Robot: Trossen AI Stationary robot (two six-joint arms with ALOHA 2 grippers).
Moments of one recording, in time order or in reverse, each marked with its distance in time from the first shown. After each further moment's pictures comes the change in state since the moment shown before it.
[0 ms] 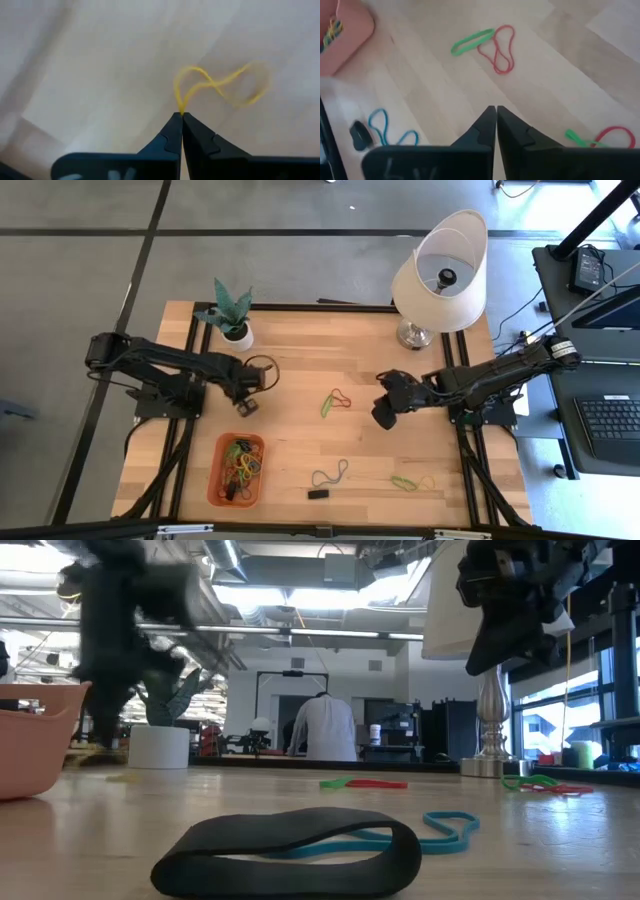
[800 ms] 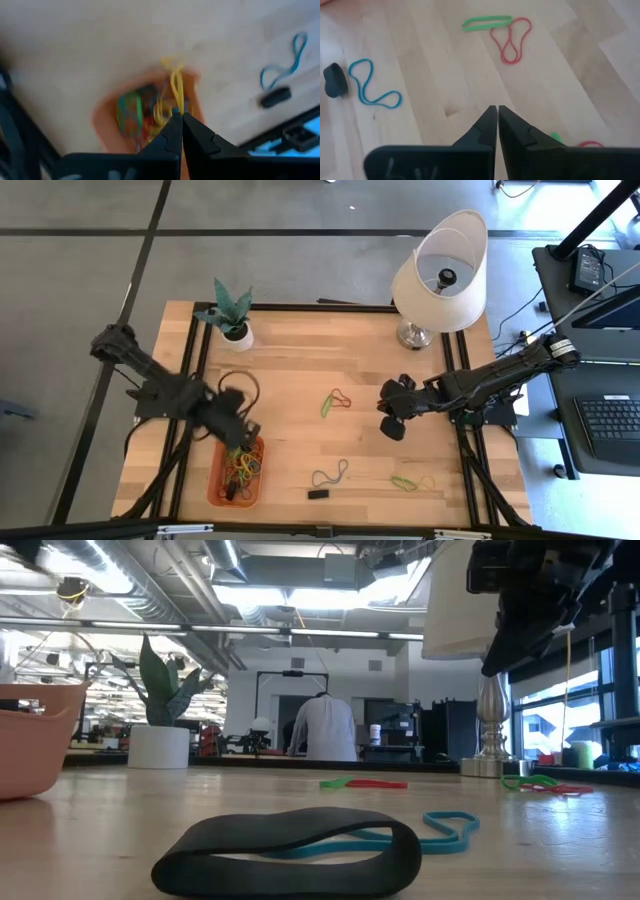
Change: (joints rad) left arm -0.631 0.022 0.570 -0.360 -0.072 -1.167; right arm 0.059 0.000 0.000 -0.040 0.000 -0.284
